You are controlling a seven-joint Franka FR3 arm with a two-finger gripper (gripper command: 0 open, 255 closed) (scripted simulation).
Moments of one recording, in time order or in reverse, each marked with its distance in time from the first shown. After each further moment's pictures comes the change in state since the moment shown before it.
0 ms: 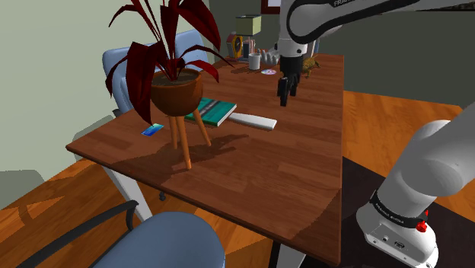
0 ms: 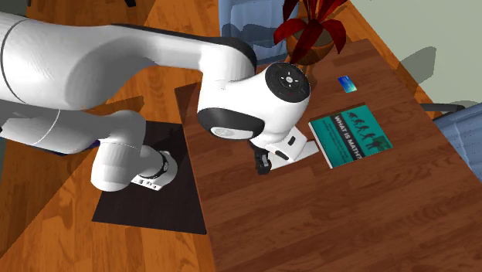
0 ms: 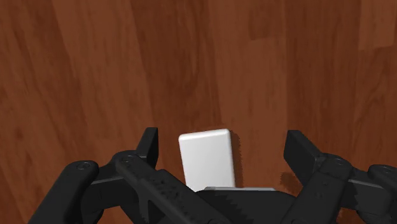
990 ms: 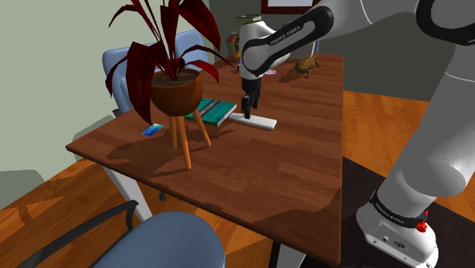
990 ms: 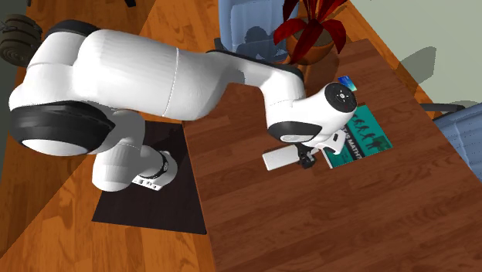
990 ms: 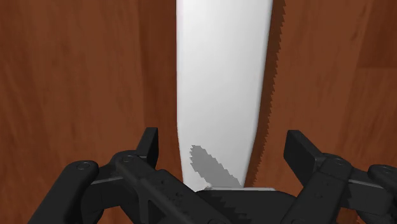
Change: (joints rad) arm 0.040 0.466 0.034 0.256 -0.018 0.267 -0.070
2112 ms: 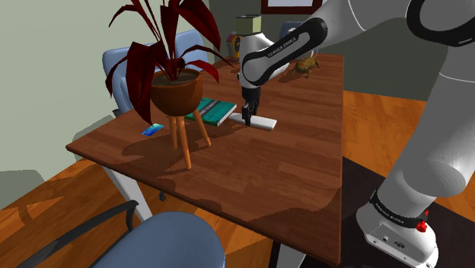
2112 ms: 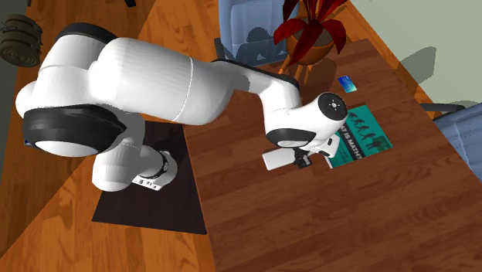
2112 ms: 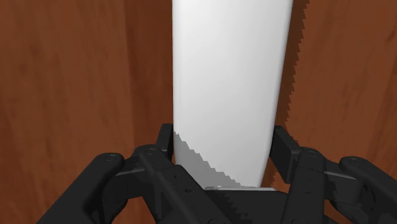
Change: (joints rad) arm 0.001 0.039 0.000 -0.042 -0.004 0.083 0.001
